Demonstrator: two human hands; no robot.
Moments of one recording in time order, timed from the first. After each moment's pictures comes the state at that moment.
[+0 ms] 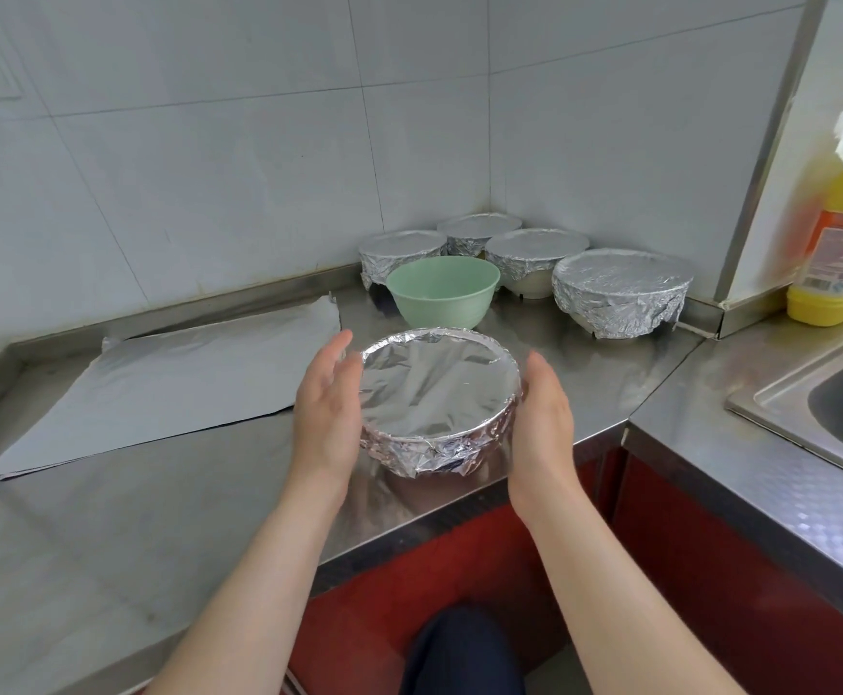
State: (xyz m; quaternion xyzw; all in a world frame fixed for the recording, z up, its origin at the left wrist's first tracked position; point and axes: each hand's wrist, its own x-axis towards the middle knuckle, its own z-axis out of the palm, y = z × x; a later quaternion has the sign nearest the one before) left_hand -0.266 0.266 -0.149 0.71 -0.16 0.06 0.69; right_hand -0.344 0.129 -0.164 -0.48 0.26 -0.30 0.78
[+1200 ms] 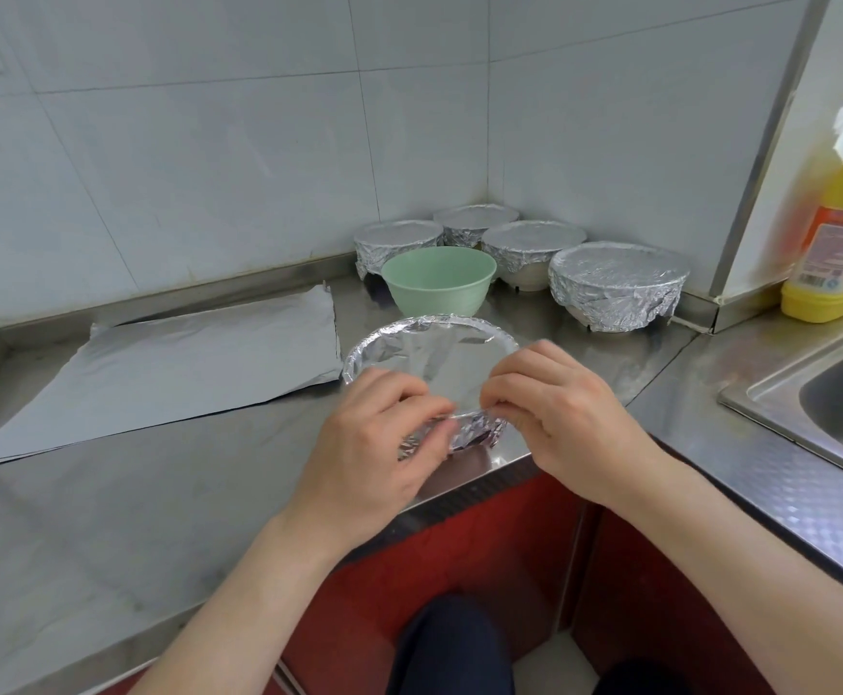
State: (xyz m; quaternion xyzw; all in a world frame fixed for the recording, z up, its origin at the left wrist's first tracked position) left_hand -0.306 0.271 -0.155 0.74 -0.50 0.30 0.33; right_hand -0.384 0.073 -0.149 -0.90 -0.18 -0.39 0.11
